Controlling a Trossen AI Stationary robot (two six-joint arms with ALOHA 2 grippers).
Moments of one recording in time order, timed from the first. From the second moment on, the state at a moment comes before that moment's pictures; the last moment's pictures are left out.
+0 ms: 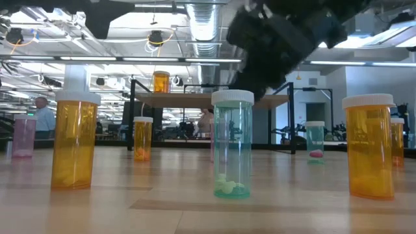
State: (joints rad) left arm -0.27 0.62 0.39 0.23 -0.28 -0.18; right arm 0.19 1.73 0.92 0.14 0.05 0.16
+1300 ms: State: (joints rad) left arm -0.28 0.62 0.39 0.23 -0.29 -0.20; right arm 0.18 1.79 1.22 -0.47 0.08 0.63
